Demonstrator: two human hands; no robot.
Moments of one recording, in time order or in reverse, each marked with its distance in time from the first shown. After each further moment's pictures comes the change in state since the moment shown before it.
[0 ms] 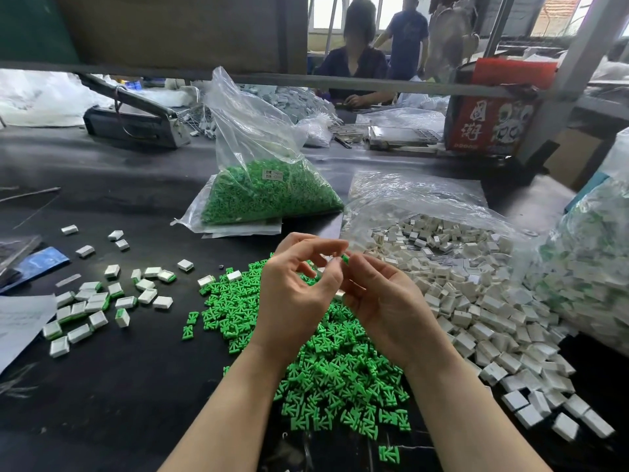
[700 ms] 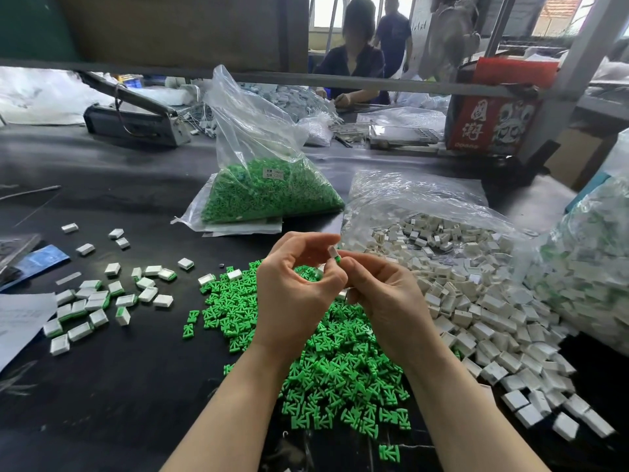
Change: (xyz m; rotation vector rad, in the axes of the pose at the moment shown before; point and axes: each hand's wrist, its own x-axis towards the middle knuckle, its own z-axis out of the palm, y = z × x) left_hand -0.001 0.000 0.002 -0.024 0.128 0.009; right_hand -0.002 0.000 0.000 -0.338 0.073 -0.152
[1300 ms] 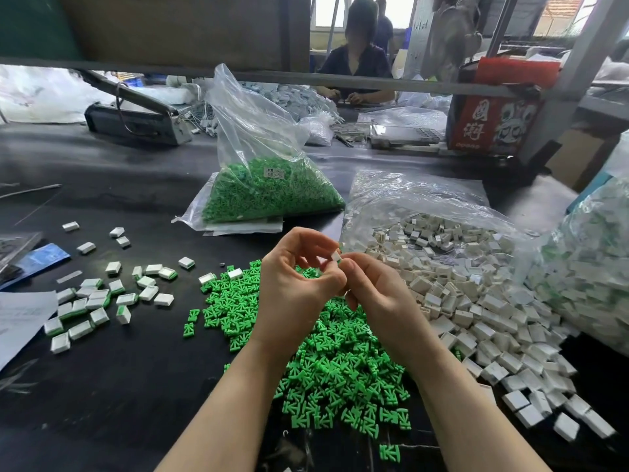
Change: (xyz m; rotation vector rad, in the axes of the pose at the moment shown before) left_hand 0.002 -0.006 -0.001 -0.215 -0.082 -0.114; right_hand -0.003 -0.004 0.006 -0.313 -0.164 -0.185
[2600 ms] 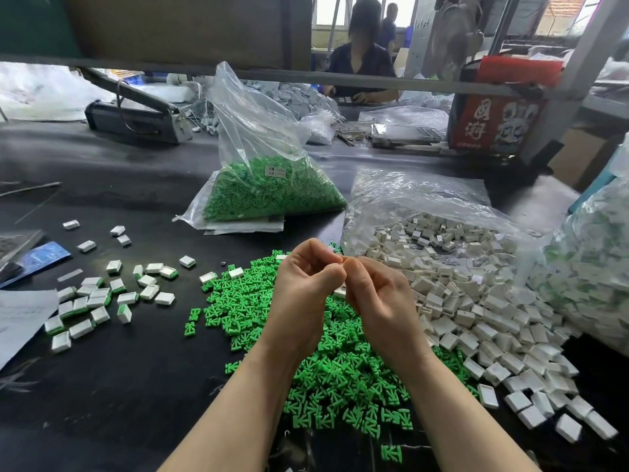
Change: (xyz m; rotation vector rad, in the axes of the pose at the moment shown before) left_hand 0.002 -0.008 0.012 -0.424 -0.110 -0.187; right_hand -0.003 -0.001 0.010 -0.235 0.197 -0.151
